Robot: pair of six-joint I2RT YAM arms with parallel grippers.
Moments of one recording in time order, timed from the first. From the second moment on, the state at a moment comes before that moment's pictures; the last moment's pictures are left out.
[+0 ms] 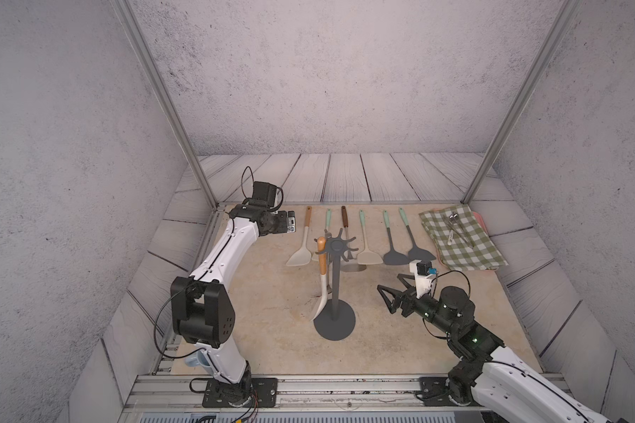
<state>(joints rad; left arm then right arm) -0.21 1.76 1.64 -0.79 -0.02 -0.24 0.59 0.64 0.34 0.08 -0.17 0.34</state>
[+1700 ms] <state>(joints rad) -0.05 2.44 2.21 -1.04 -0.19 -0.23 0.59 0.76 0.34 0.11 -0.19 0.38</state>
